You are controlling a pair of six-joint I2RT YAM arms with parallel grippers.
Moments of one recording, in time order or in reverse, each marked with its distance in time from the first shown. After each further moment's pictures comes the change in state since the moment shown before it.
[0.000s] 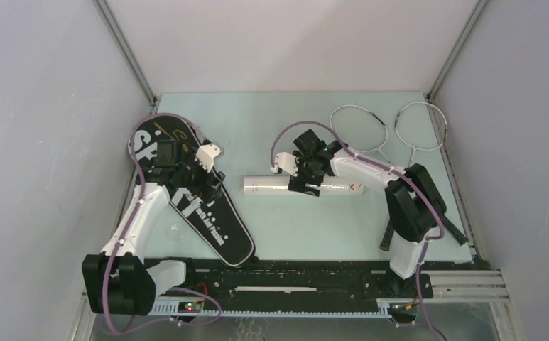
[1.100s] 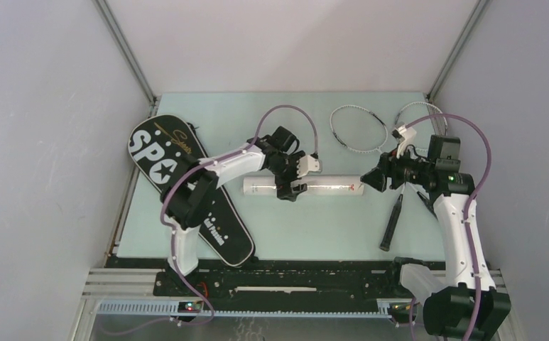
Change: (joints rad) left arm -0.649 0.863 0.578 0.093 0.047 0.158; right arm -0.815 -0.775 -0.326 -0.101 -0.794 0.499
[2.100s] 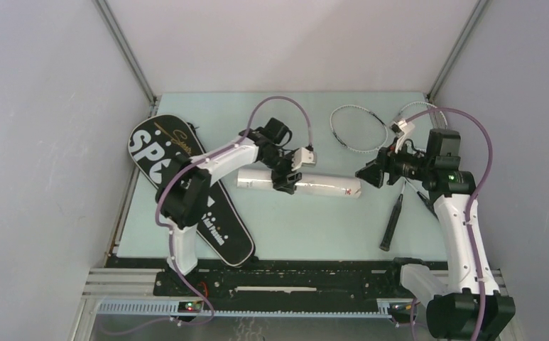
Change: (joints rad) left arm 0.073 -0.071 0.014 -0.103 0.151 0.065; right arm 0.076 -0.003 0.061 0.036 -0.022 0.080
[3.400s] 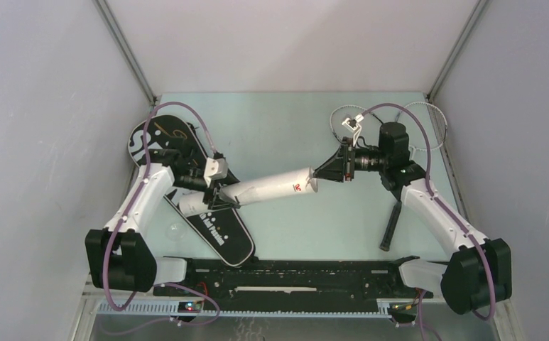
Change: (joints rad) left arm 0.531 -0.633 -0.425 -0.504 0.558 0.597; right arm 0.360 0.205 -0.156 0.710 -0.176 0.544
